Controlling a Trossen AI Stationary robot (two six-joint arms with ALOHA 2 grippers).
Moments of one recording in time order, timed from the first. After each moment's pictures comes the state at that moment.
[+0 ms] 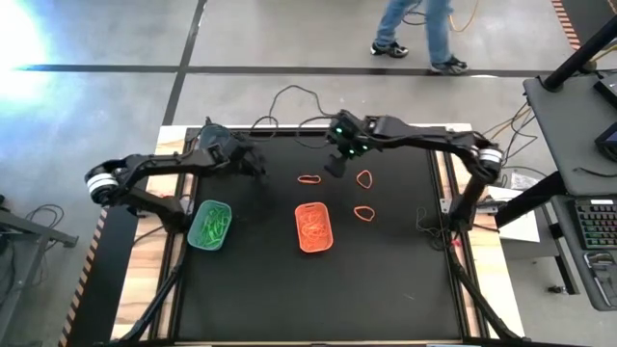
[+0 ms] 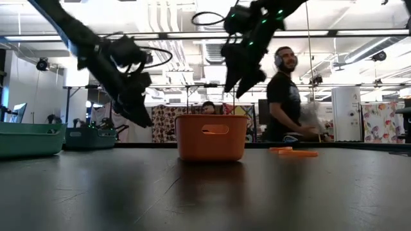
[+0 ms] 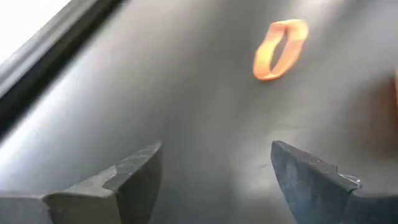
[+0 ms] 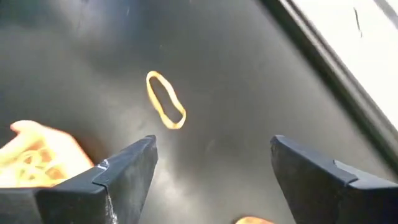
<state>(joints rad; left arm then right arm) 0.58 1.35 0.62 -0.10 0.07 0.07 -0.41 1.76 1.48 -0.73 0.00 0.14</state>
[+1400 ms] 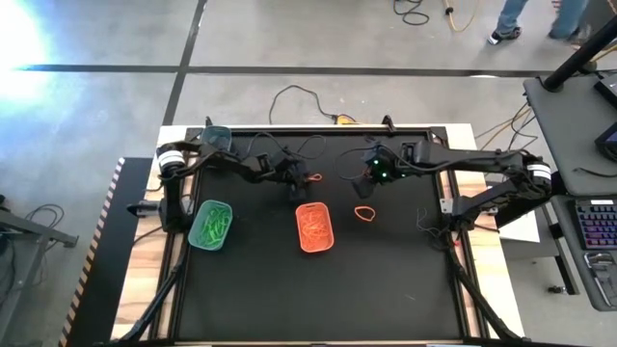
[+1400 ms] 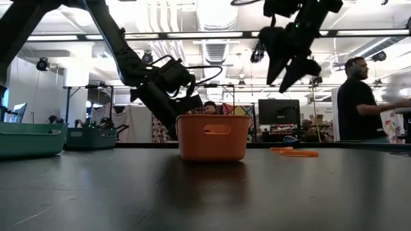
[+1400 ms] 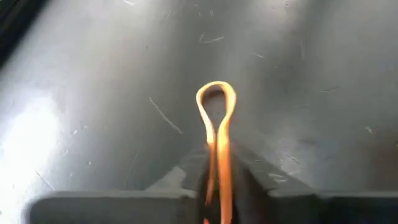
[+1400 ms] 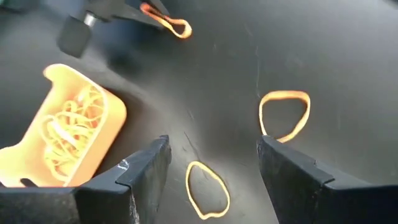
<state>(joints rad) 0.42 1.99 0.92 0.23 0.05 0.23 -0.27 1.35 1.07 -0.76 0.07 0.61</state>
